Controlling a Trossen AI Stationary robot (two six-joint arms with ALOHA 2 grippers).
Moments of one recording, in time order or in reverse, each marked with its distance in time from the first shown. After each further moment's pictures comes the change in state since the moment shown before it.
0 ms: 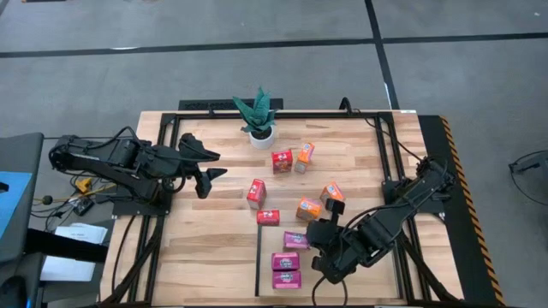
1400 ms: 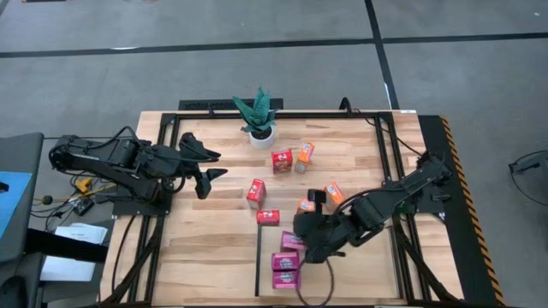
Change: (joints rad) left arm 0.000 0.000 0.000 0.015 0.002 0.040; right arm -0.105 -0.037 0.008 0.183 -0.150 -0.324
